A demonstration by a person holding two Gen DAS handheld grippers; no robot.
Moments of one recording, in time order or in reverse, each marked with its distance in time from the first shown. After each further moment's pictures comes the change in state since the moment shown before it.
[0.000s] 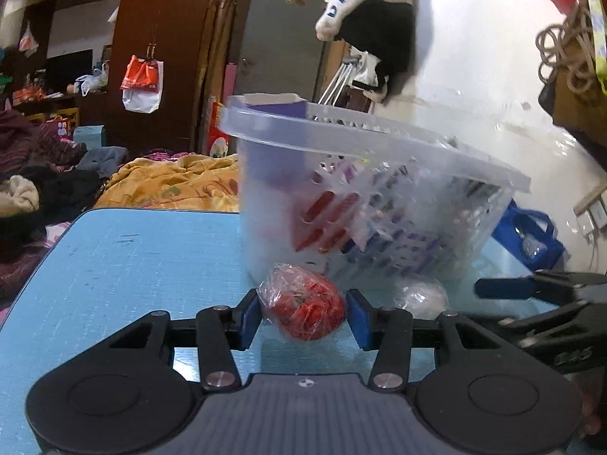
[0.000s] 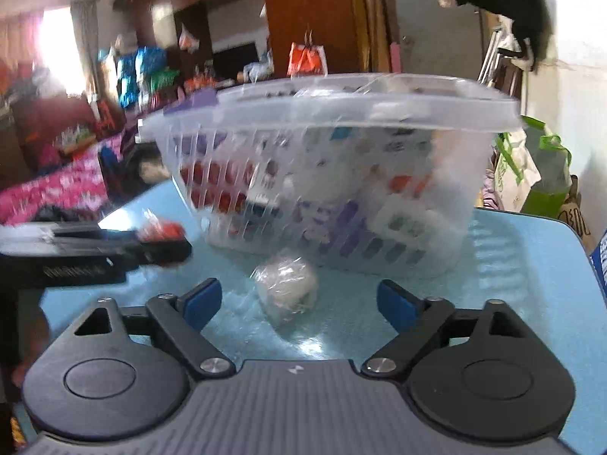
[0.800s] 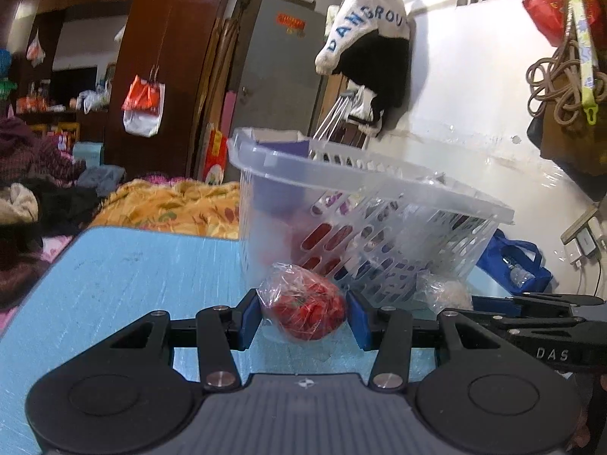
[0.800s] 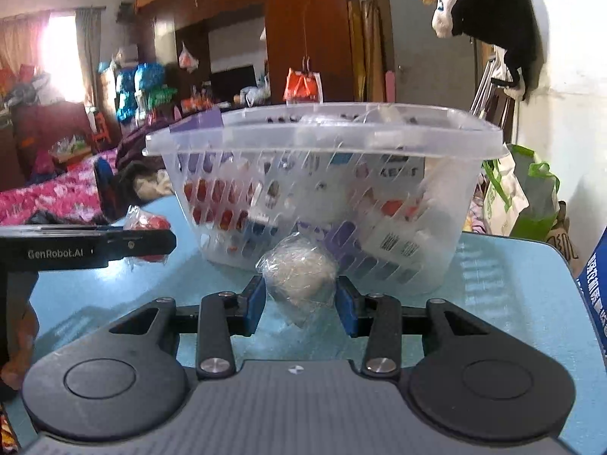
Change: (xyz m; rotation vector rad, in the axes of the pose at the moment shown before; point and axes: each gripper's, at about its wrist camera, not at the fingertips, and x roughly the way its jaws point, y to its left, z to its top) left arm -0.016 0.003 -0.004 -0.017 -0.123 -0.027; right arm -0.036 -0.004 -0.011 0.009 -0.138 -0.008
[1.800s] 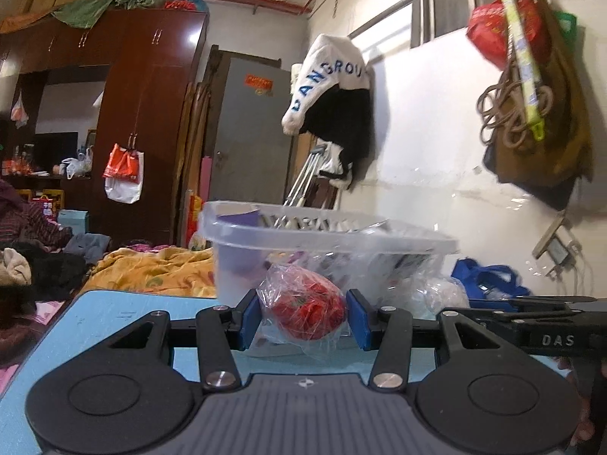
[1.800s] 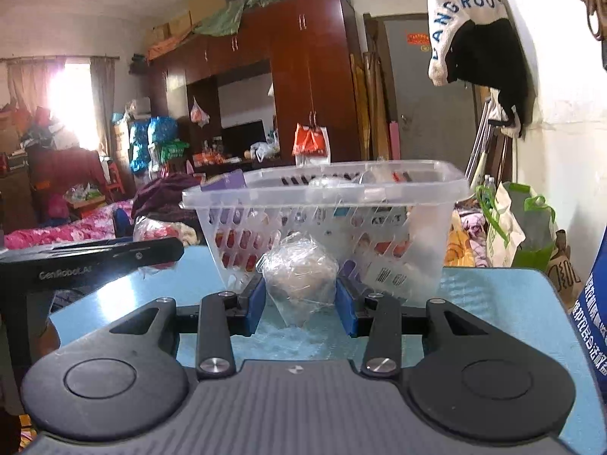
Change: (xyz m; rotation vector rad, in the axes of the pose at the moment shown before) left arm -0.047 -0.022 -0.004 0.093 -0.191 -0.066; right arm -0.045 0.007 -0.004 0.008 -0.185 0.020
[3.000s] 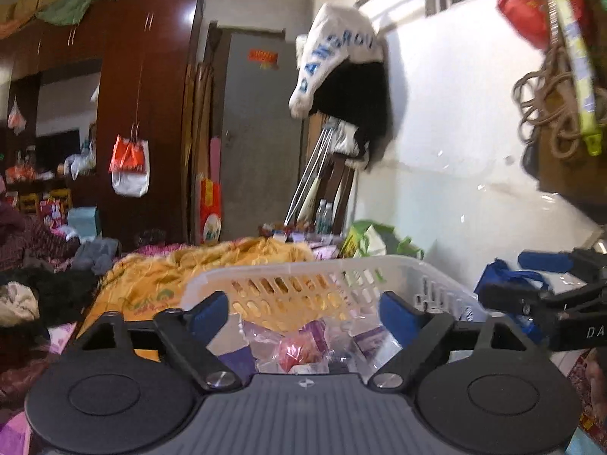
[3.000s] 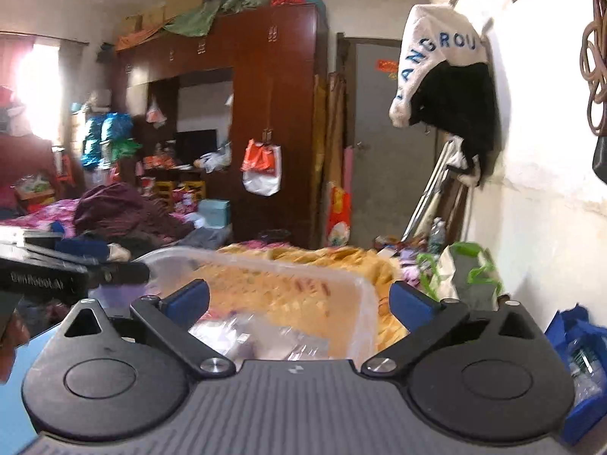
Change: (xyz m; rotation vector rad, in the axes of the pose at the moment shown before) left arm 0.081 -0.016 0.106 0.061 0.108 0.076; right arm 0.035 -0.035 0.097 -0.110 0.031 -0.158
